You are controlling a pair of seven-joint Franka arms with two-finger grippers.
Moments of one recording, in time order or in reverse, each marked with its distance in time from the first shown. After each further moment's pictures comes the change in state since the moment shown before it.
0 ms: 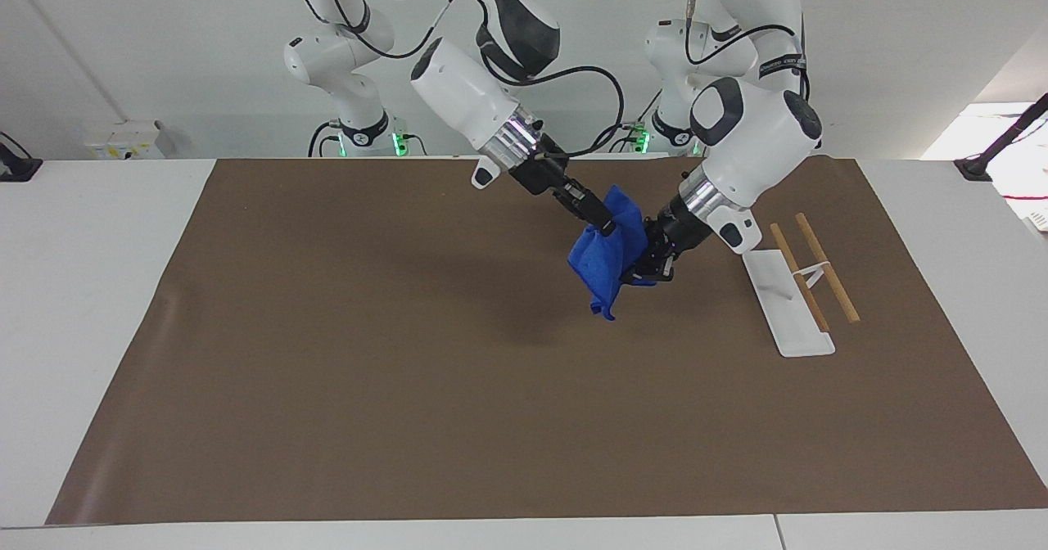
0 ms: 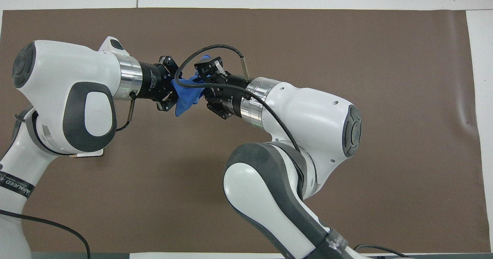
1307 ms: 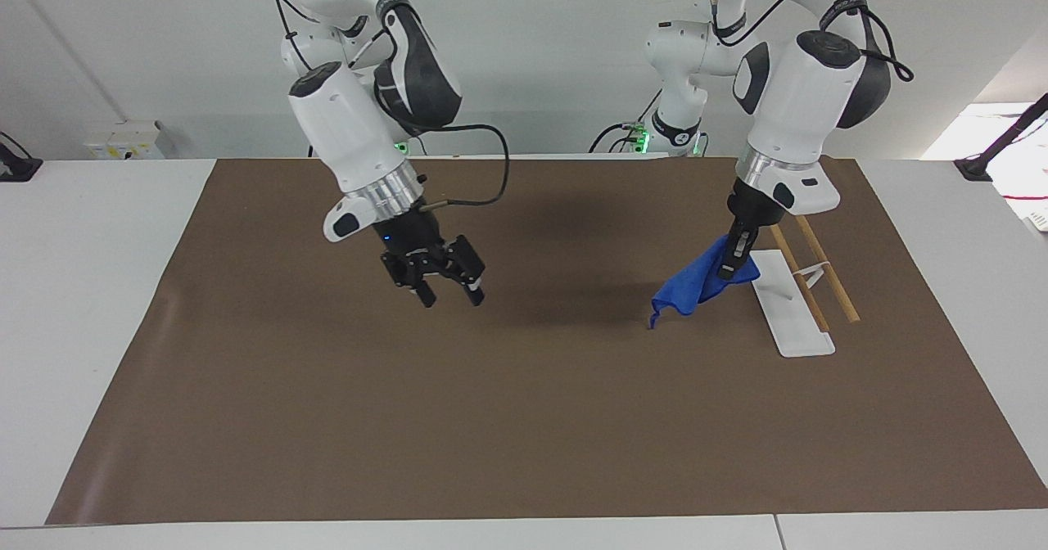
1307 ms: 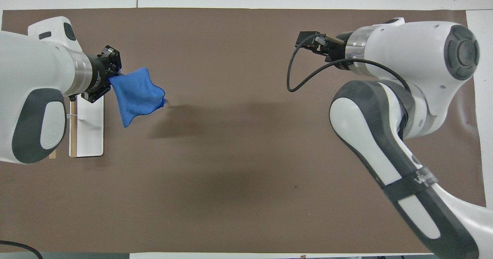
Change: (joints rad) left arm 0.087 -0.113 0.020 0.005 0.596 -0.078 0.226; right arm -0.402 -0.015 -0.016 0.009 -0.644 -0.368 -0.646
